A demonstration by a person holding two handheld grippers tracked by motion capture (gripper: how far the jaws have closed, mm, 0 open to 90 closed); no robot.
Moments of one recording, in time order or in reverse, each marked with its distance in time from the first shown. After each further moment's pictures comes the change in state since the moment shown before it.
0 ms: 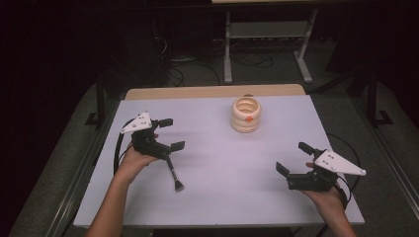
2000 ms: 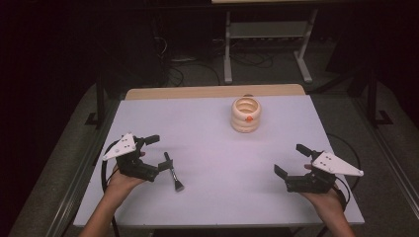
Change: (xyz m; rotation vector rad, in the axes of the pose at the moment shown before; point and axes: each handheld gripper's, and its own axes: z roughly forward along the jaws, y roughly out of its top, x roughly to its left) left arm -0.036 -0.030 -0.044 -0.050 0.075 0.009; right arm 0.005 -0.001 0.001 0.021 0.018 -0.004
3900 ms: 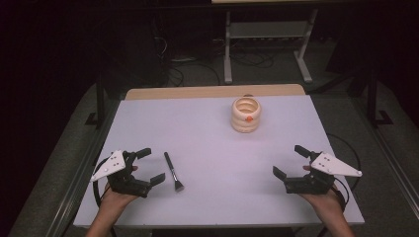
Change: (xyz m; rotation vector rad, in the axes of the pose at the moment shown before) left arm -0.024 -0.027 -0.031 -0.052 0.048 -0.023; right arm 0.002 -0.002 0.001 0.007 0.016 0.000
